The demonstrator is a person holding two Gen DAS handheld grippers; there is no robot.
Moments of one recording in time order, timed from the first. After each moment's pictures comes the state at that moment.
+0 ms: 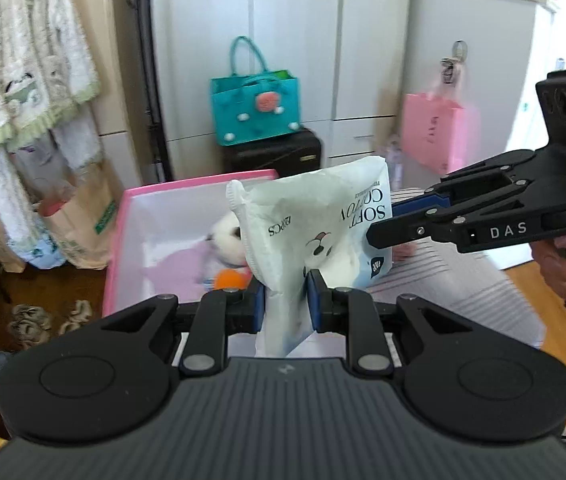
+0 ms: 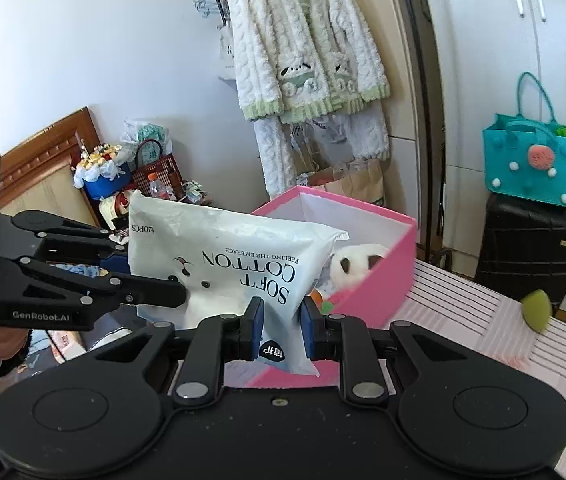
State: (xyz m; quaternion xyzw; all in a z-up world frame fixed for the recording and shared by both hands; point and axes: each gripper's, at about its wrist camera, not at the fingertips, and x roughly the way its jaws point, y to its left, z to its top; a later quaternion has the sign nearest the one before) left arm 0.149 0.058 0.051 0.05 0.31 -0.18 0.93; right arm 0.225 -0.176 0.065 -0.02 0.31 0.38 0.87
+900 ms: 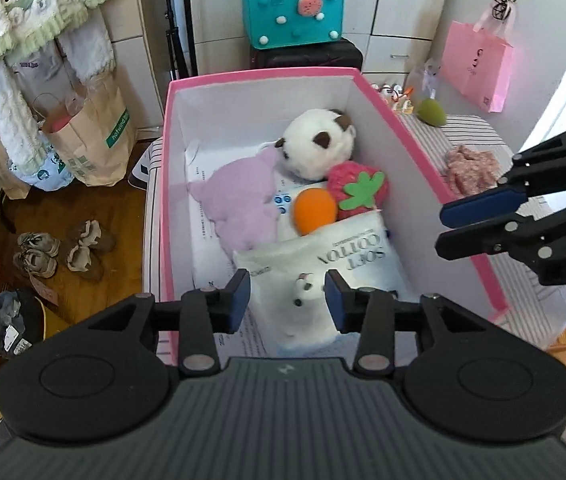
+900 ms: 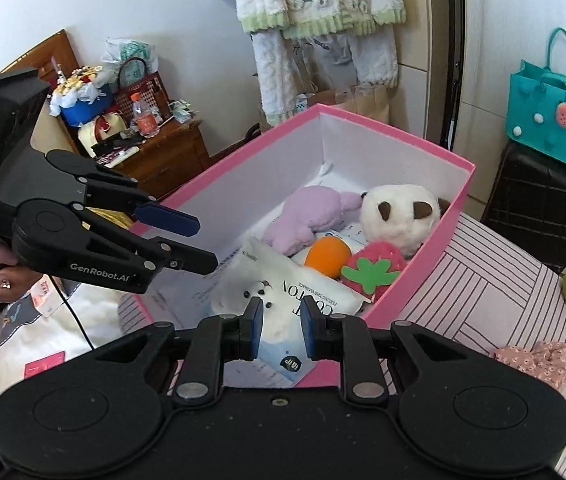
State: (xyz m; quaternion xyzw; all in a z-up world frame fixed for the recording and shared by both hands) left arm 0.214 0.113 0.003 0.05 0.45 -0.17 0.88; right arm 0.239 -0.106 0.043 -0.08 0.42 0.35 0.83
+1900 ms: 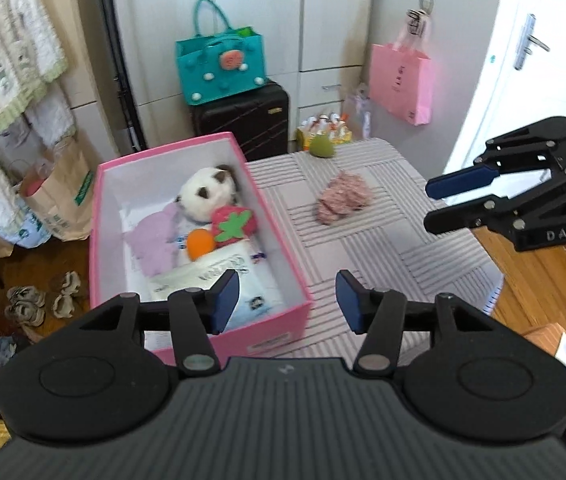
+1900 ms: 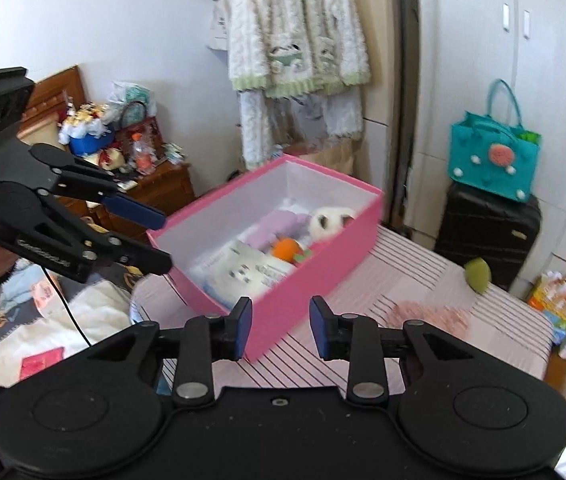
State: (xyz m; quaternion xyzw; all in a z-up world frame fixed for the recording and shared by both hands) left arm 0.117 0.032 0.082 0.09 0.39 -0.23 0.89; right arm 0.138 -0.214 0.112 -0.09 0.35 0.32 0.88
